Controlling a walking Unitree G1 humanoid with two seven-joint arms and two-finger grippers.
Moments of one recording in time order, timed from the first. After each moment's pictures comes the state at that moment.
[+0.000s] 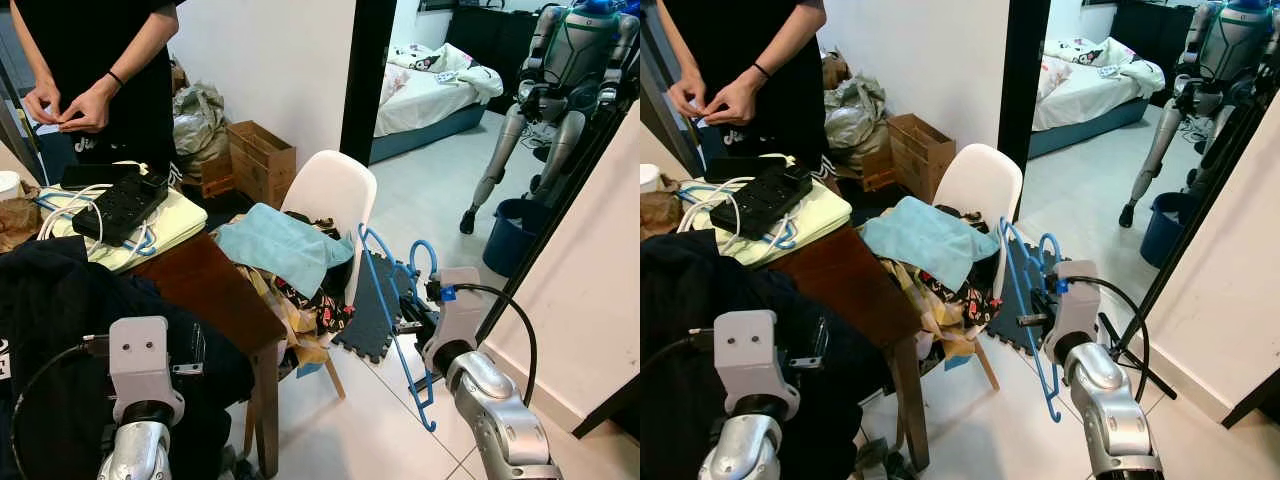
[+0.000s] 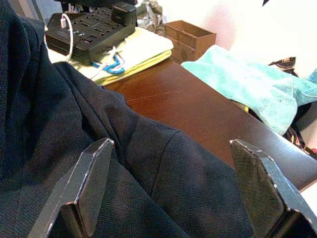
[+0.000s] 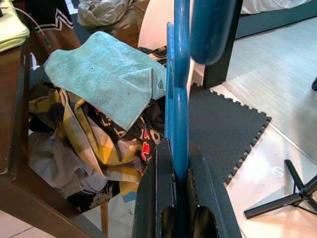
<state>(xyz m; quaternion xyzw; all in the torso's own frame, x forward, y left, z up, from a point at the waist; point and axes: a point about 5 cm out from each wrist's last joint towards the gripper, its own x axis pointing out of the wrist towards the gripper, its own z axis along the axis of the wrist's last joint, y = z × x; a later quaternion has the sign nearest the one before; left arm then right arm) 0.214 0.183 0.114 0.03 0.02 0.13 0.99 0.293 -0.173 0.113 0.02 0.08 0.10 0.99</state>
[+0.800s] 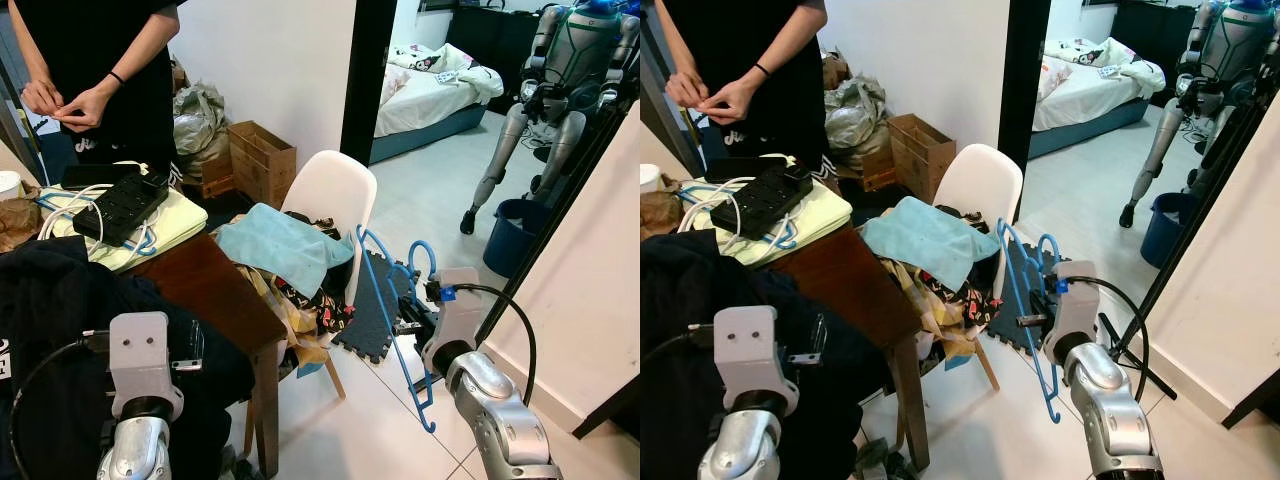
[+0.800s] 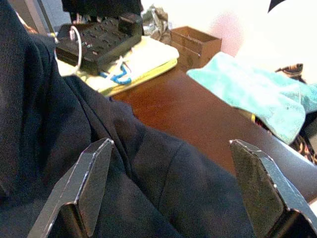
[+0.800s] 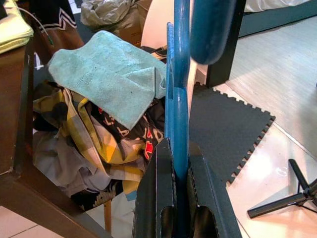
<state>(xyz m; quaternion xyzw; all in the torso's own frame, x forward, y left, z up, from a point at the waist) 0.219 0.185 0.125 0.05 0.00 0.14 0.99 0.293 -0.173 0.113 0.02 0.08 0.10 0.99</state>
